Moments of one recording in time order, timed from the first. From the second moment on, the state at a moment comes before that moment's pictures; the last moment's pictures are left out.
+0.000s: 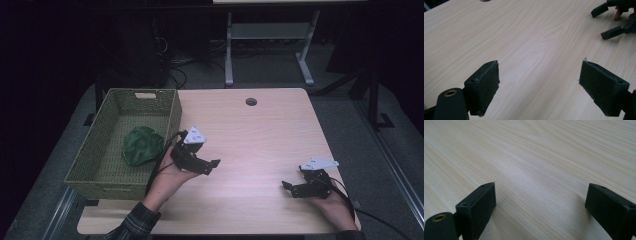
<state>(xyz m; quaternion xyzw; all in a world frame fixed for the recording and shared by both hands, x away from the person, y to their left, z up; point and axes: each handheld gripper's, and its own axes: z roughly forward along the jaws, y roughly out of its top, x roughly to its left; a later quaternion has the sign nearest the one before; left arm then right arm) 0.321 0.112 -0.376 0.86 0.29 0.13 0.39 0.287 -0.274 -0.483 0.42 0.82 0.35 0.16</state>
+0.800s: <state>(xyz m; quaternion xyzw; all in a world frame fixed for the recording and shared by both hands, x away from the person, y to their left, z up) 0.331 0.088 -0.462 0.89 0.29 0.13 0.31 0.287 -0.274 -0.483 0.42 0.82 0.35 0.16</state>
